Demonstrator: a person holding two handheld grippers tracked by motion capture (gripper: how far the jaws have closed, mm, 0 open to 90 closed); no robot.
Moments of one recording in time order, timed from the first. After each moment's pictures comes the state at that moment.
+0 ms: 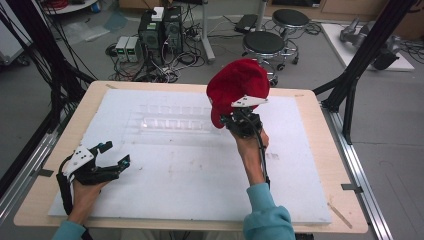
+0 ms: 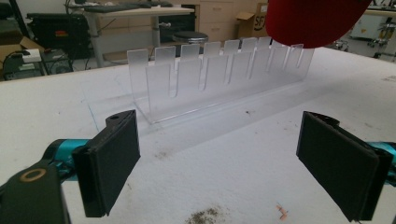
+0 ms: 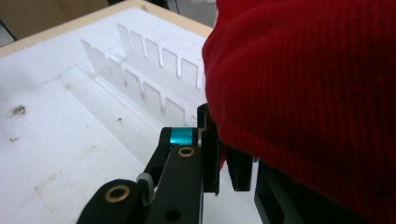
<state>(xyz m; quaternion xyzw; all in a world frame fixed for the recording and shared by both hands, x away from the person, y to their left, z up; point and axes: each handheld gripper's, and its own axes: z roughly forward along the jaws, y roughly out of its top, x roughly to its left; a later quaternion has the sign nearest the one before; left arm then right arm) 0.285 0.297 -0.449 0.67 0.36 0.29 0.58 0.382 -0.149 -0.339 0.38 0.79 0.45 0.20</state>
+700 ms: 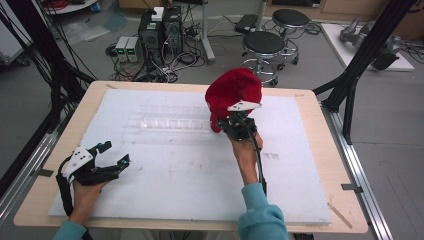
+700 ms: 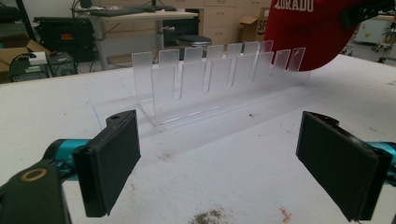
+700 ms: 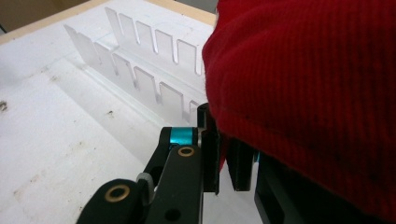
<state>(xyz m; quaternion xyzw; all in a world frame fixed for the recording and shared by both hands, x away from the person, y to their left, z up) 0.284 0.297 -0.450 0.66 0.37 0.30 0.58 0.392 -0.144 -0.367 0.39 0.78 0.45 0.19</state>
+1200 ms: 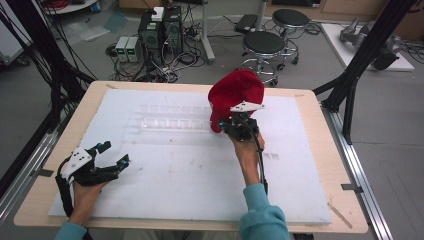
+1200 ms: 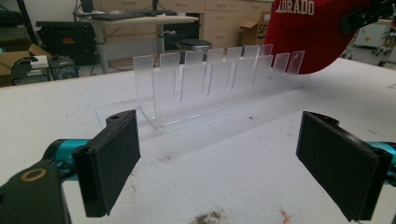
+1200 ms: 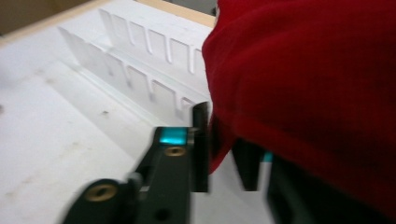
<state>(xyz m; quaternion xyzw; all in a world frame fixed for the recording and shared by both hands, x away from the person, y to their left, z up) 0.282 0.298 -0.450 0.66 0.37 0.30 0.58 0.392 -0.147 -0.370 0.39 0.78 0.45 0.20</state>
